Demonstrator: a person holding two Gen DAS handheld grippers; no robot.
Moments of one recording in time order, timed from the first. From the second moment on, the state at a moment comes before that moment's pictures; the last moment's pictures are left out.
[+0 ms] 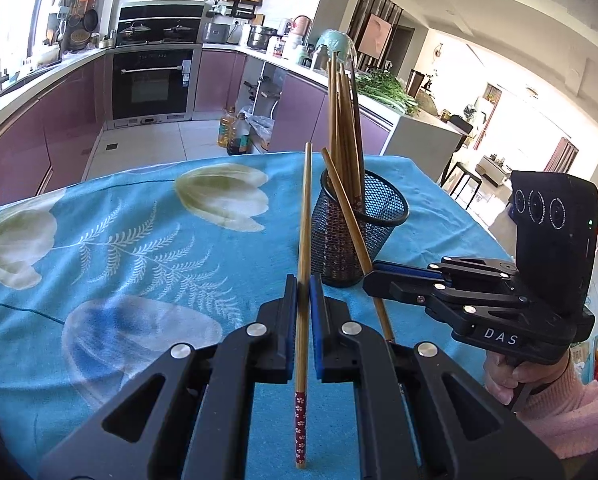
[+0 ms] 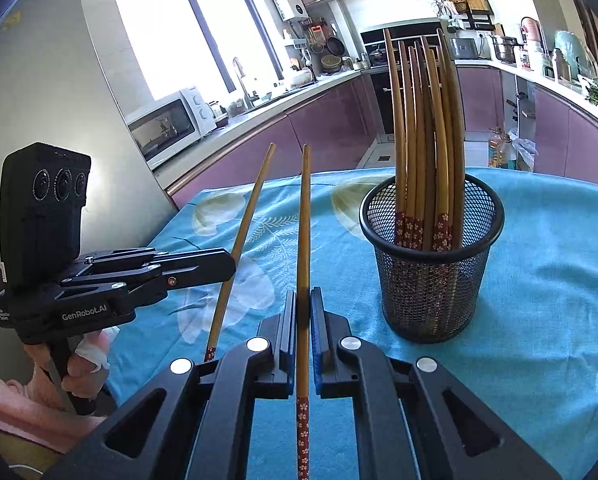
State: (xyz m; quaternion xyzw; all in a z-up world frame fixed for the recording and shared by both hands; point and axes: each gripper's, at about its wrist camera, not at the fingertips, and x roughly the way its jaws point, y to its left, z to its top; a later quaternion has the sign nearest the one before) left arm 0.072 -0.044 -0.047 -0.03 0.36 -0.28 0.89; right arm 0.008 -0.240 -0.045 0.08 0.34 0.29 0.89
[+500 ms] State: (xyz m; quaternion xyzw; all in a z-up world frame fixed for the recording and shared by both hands) left arm 0.064 -0.048 -0.041 -0.03 0.34 -0.30 0.89; right arm 0.003 -0.241 -0.040 0.08 0.33 0.29 0.90
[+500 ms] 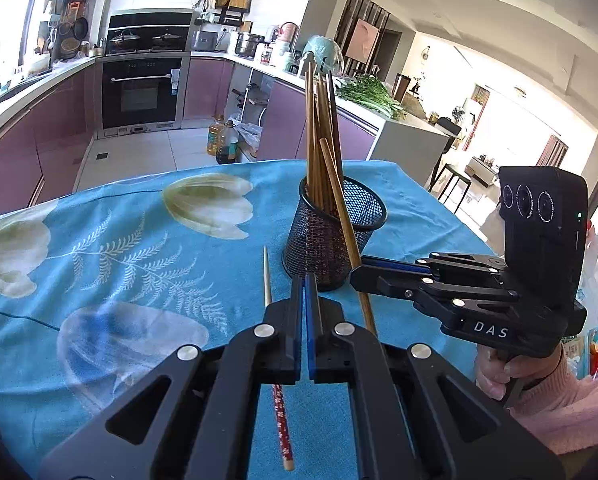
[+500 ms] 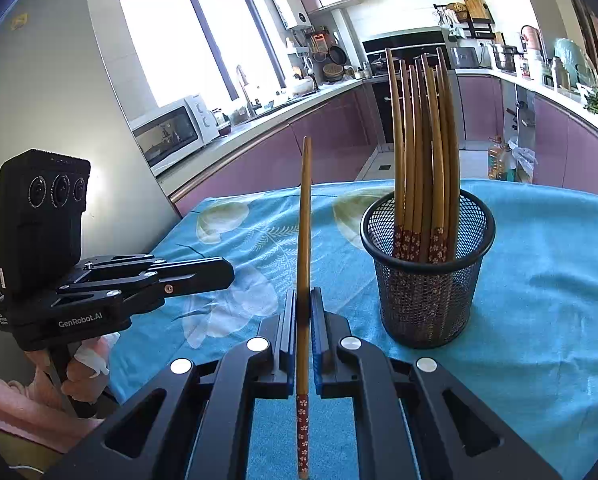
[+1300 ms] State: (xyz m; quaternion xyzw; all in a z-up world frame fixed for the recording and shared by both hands) left arm 0.120 -0.099 -0.123 0.11 0.44 -0.23 0.86; right arm 0.010 -0.244 -0.051 0.09 0.35 0.27 0.89
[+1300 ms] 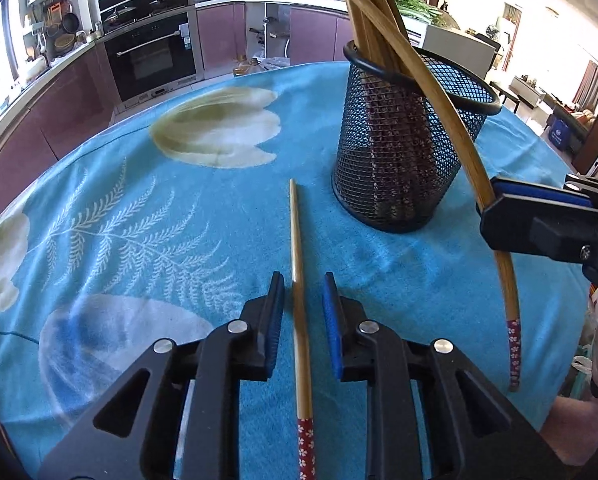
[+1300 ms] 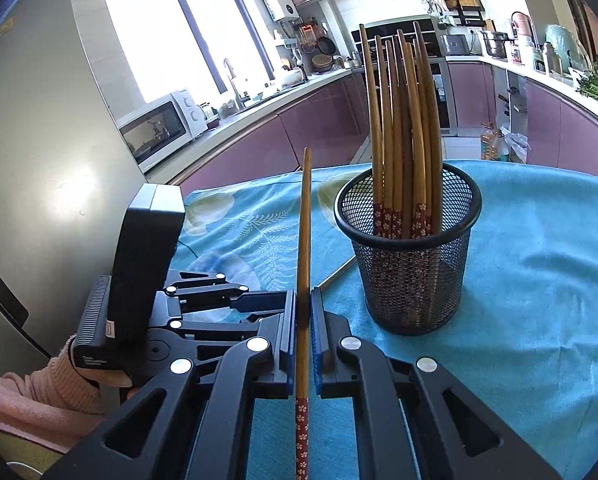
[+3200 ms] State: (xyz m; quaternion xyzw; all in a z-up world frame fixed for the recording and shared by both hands) left arm 0.064 -0.043 0.009 -0.05 0.31 -0.35 0.88; right arm -0.001 -0.273 0.005 0.08 0.26 0.26 0.93
